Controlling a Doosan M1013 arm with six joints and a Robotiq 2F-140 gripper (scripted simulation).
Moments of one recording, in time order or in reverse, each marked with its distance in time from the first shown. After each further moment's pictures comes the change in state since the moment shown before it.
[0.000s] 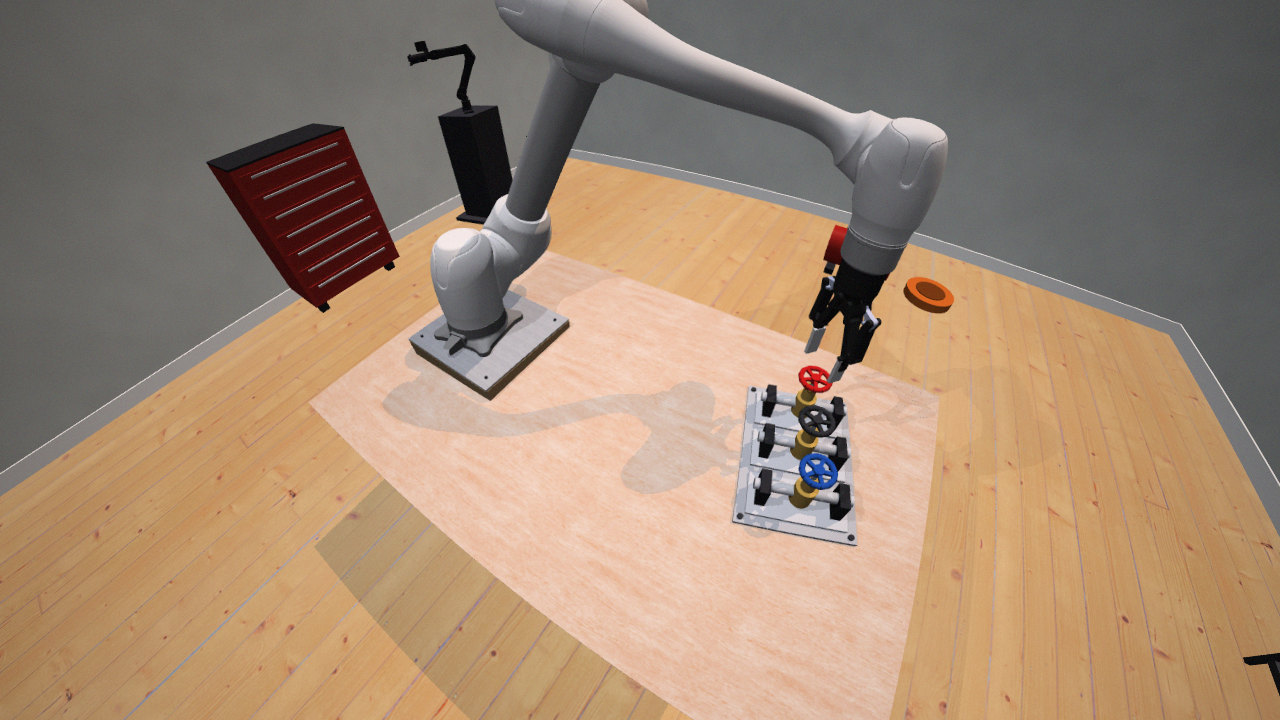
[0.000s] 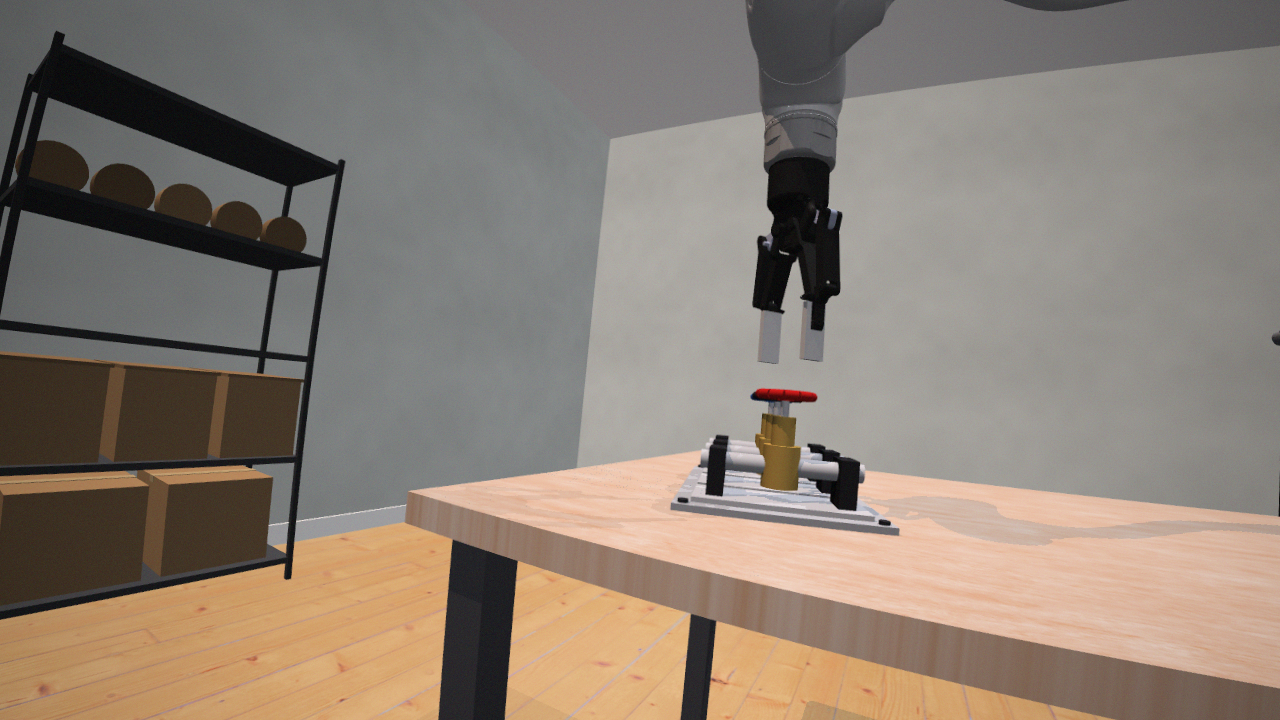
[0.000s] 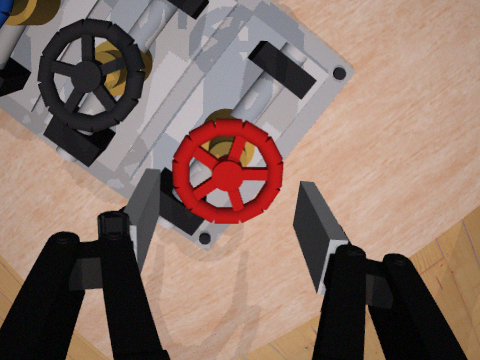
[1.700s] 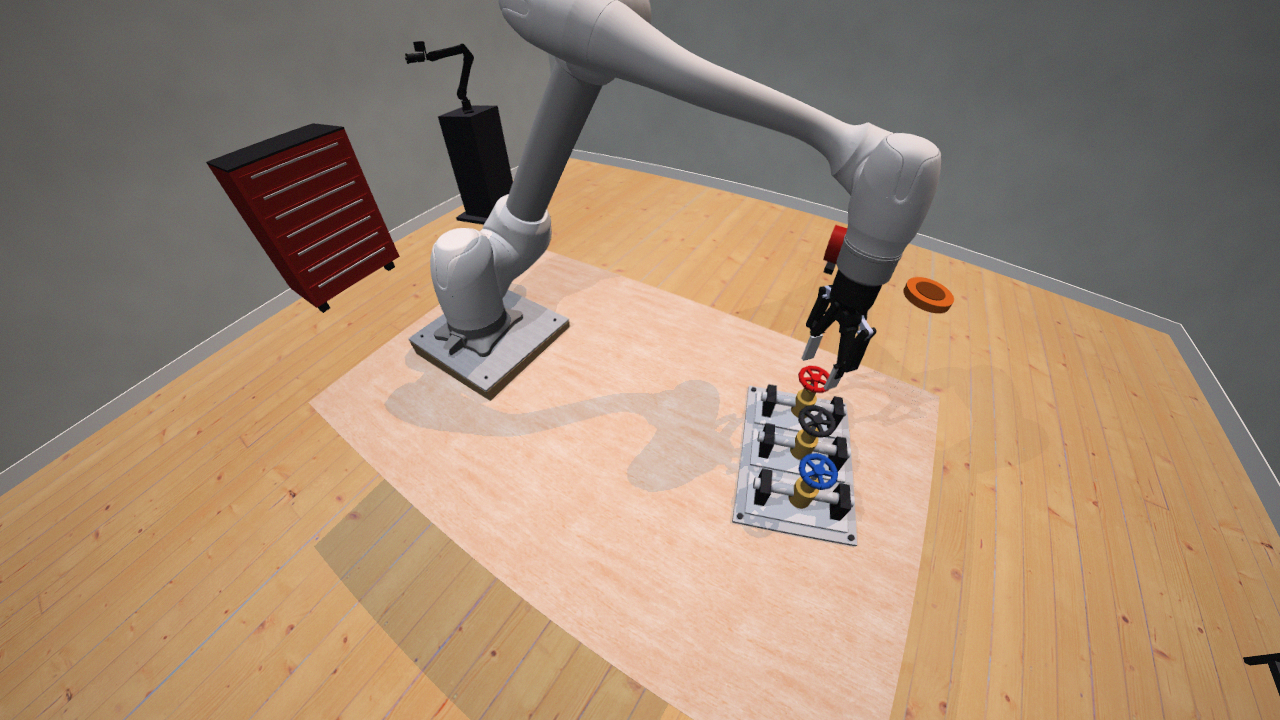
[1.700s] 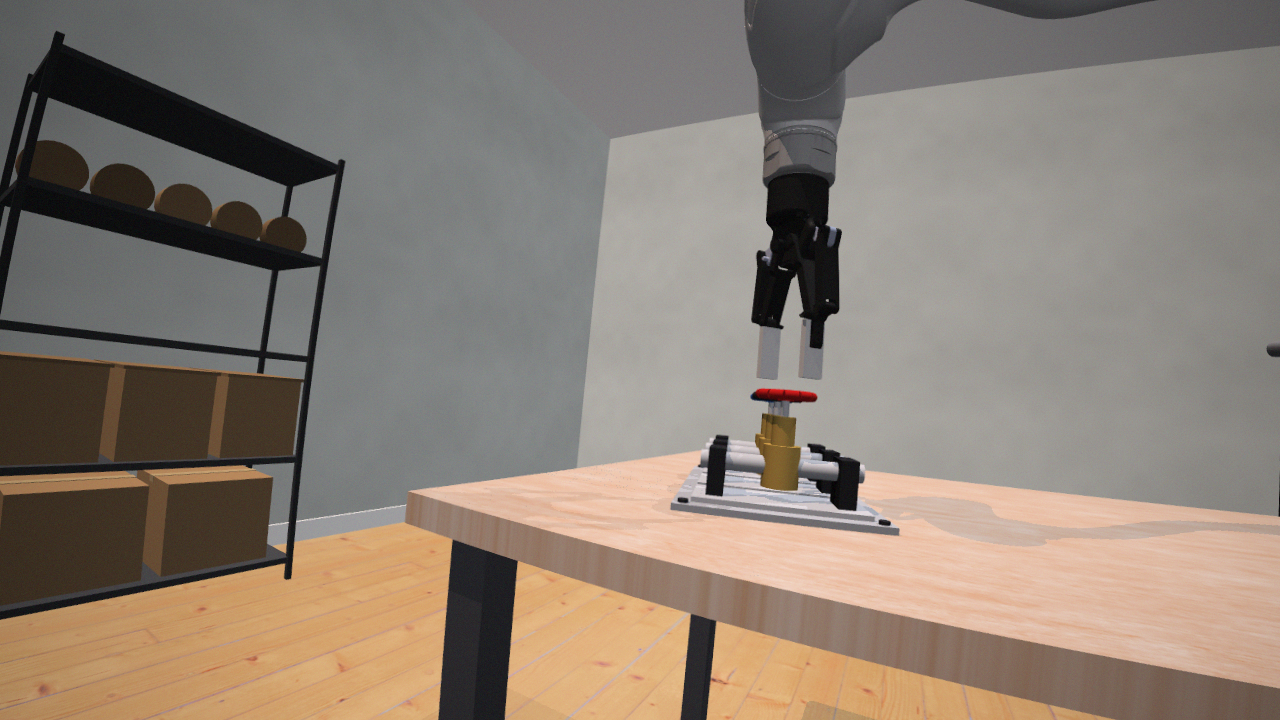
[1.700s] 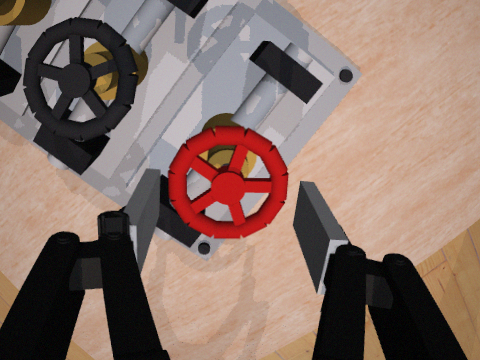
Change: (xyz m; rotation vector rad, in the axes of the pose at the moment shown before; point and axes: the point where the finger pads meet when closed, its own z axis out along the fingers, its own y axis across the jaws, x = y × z) arm 0.000 0.000 0.021 0.000 0.000 0.000
